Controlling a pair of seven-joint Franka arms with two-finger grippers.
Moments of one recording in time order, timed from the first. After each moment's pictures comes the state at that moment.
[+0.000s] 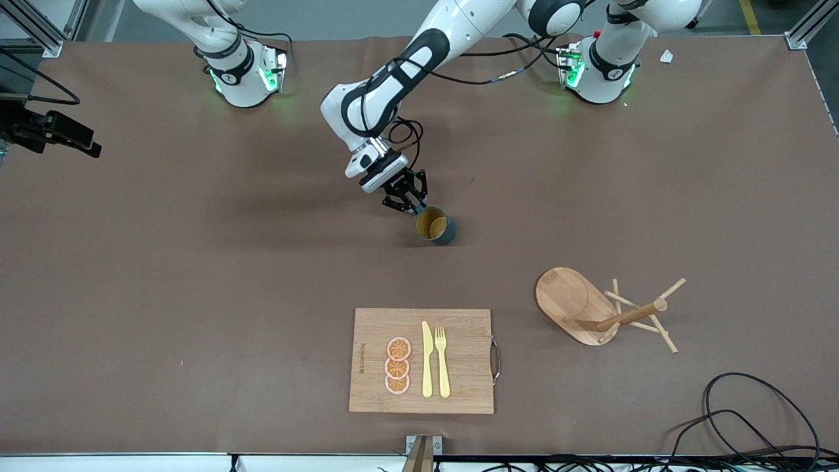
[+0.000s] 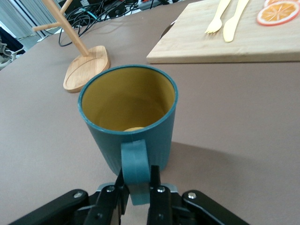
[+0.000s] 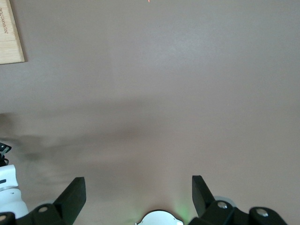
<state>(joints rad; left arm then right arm) -1.20 1.01 0.01 -1.20 0.84 1.67 -1.84 0.01 -0.06 -0.06 -1.58 0.01 1.42 0.05</state>
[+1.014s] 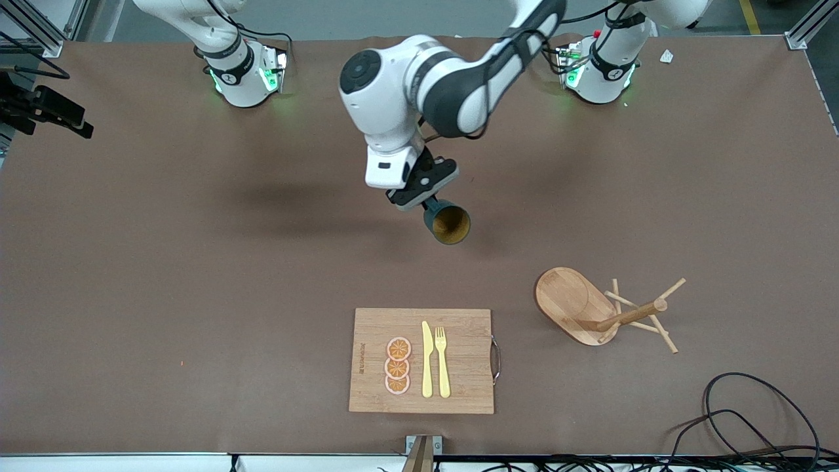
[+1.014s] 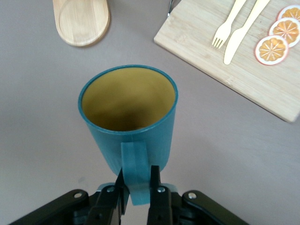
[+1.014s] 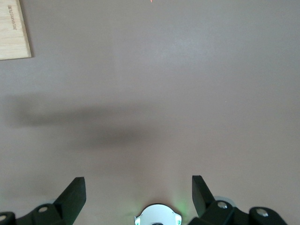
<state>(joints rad) -0.89 0.62 0.01 -1.17 0.16 1.70 -1.48 0.01 -0.10 -0.06 -1.55 0.01 1.37 0.05</state>
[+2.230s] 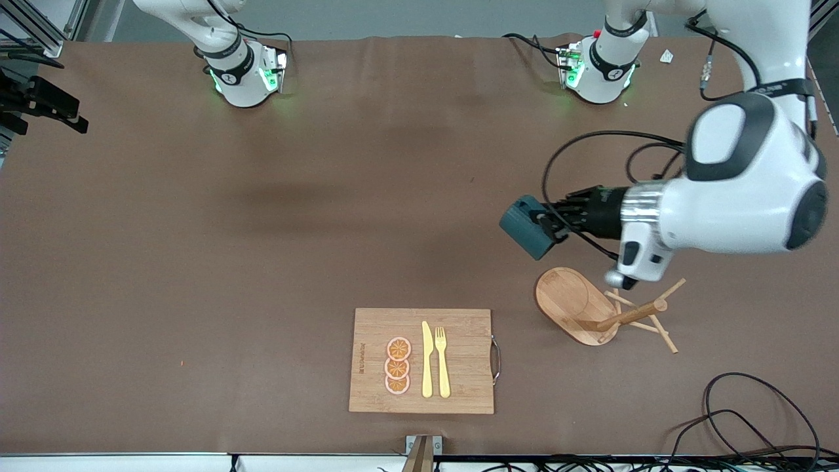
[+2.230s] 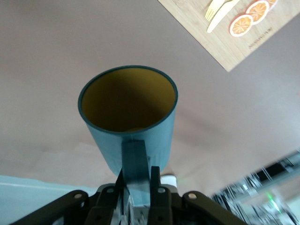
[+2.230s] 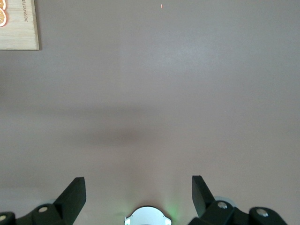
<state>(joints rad) -0.22 0.47 0.02 -1.25 -0.71 1.46 -0.83 0.02 -0.10 -0.06 -1.53 0.01 1.36 -0.05</state>
